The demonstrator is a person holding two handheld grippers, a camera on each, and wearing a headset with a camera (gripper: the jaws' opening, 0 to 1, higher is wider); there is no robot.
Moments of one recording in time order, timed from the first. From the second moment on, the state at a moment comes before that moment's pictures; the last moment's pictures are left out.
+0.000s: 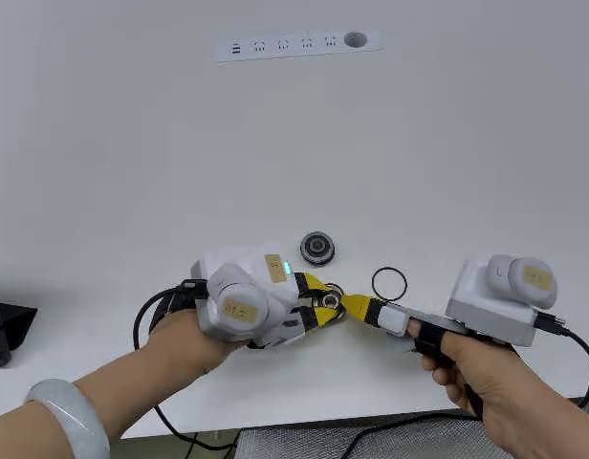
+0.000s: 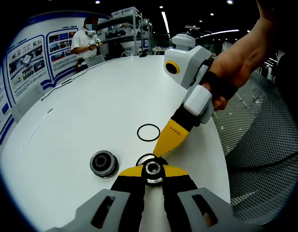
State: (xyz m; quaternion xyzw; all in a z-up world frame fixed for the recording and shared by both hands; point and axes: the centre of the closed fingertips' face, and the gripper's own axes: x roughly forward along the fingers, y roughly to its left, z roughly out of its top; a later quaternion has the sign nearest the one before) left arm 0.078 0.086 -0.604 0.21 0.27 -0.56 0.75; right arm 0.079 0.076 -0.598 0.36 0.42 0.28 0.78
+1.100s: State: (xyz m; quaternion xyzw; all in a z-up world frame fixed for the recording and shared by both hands) left arm 0.079 0.098 -0.600 0.20 0.26 -0.55 0.77; right arm 0.076 0.077 -0.597 0.36 0.42 0.29 0.78
